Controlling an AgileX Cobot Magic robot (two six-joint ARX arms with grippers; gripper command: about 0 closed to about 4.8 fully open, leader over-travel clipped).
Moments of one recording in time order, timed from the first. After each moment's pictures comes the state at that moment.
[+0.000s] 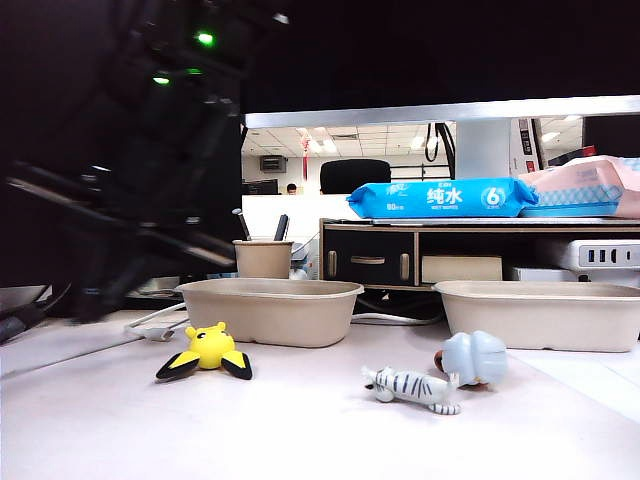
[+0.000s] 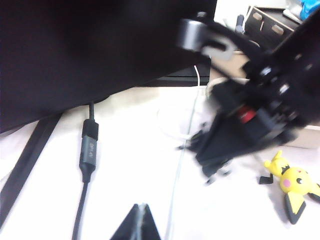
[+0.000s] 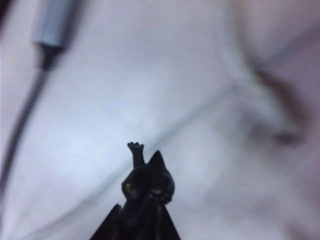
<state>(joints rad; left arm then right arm) -0.11 0.04 0.01 -0.13 0.11 -0.04 0.90 2.35 2.07 -0.74 -0.18 0.55</state>
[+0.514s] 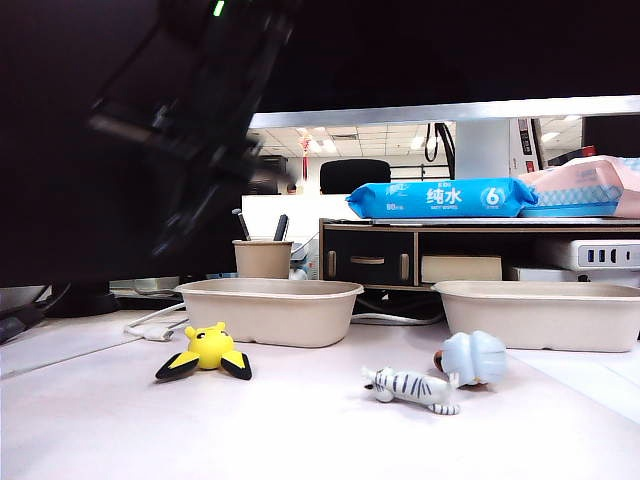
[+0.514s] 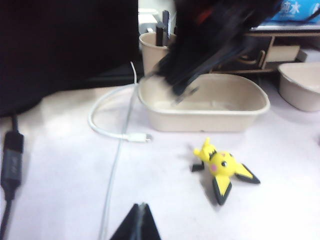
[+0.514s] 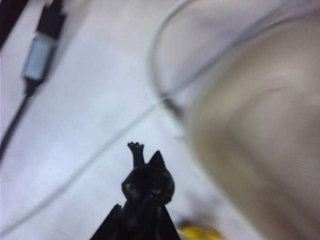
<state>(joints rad) -0.31 0.03 0.01 -0.13 0.11 -0.04 0.84 2.20 2.07 -0.87 -0.05 0.44</state>
